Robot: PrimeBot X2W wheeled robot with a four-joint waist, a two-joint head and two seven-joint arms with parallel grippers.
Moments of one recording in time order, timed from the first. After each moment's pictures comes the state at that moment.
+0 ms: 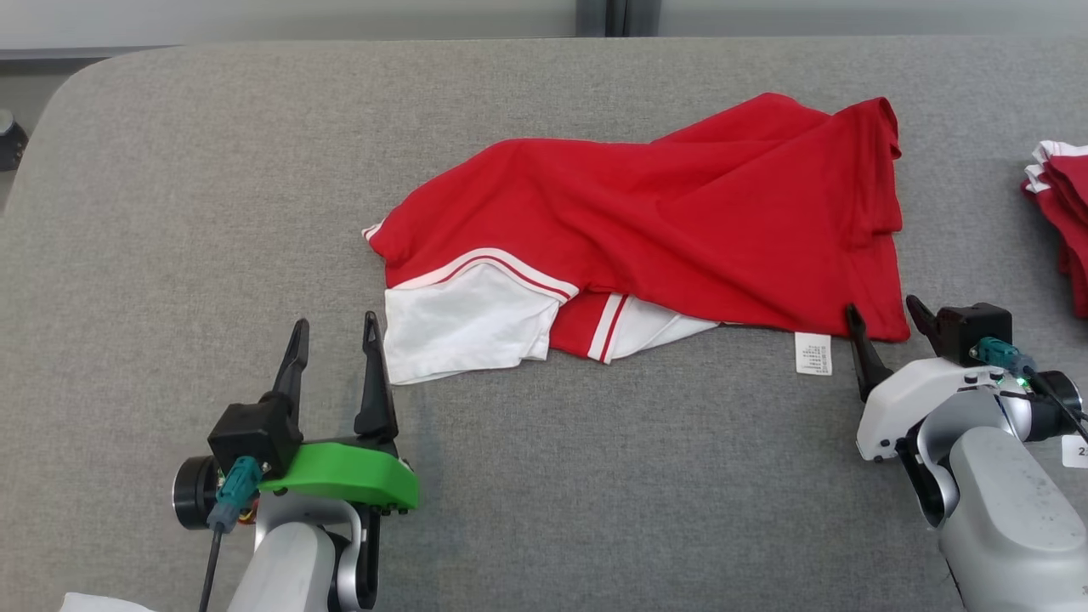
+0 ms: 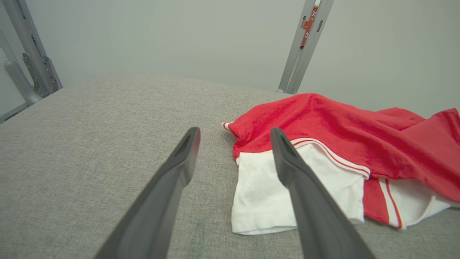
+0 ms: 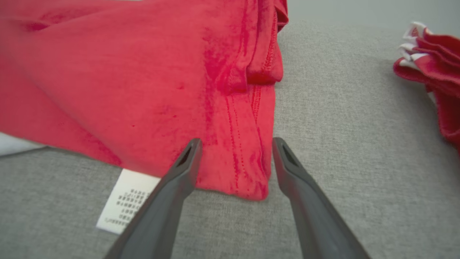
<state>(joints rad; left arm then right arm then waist) -0.22 0.05 -0.23 0.27 -0.34 0.10 -0.26 -0.44 -0.21 0.04 0.72 0.14 0.13 -0.17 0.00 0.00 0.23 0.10</state>
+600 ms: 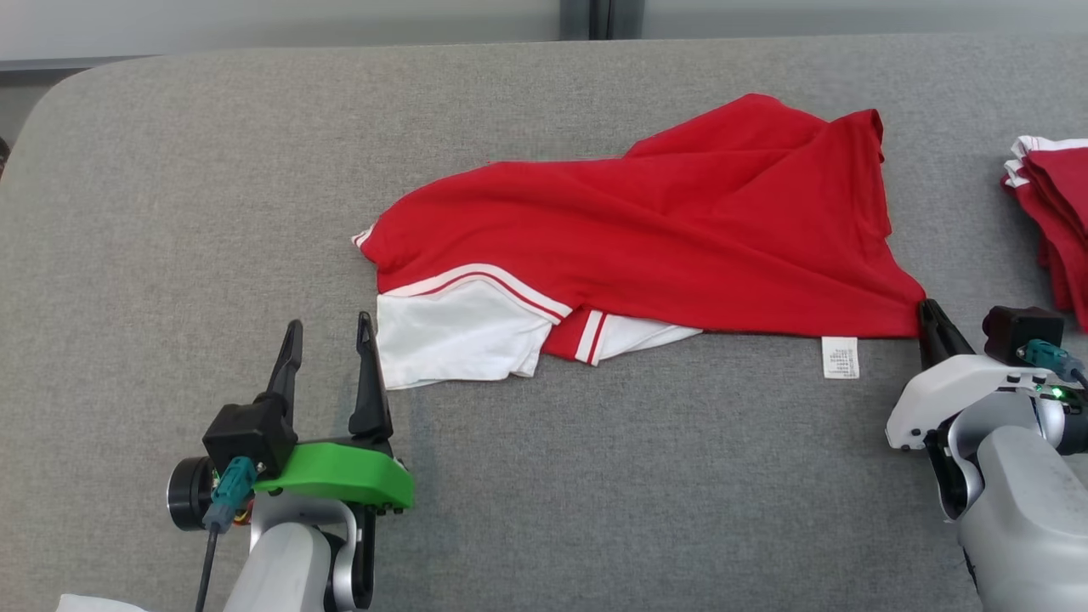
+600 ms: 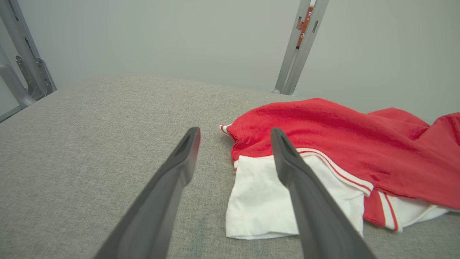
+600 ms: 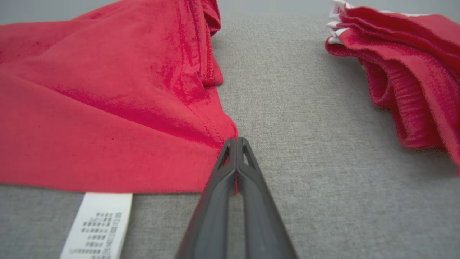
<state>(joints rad) -0.21 0.05 -0.22 0.28 -0.33 0.10 -0.26 -0.50 -0.21 -0.06 0.89 0.17 0.13 -0.25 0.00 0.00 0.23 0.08</state>
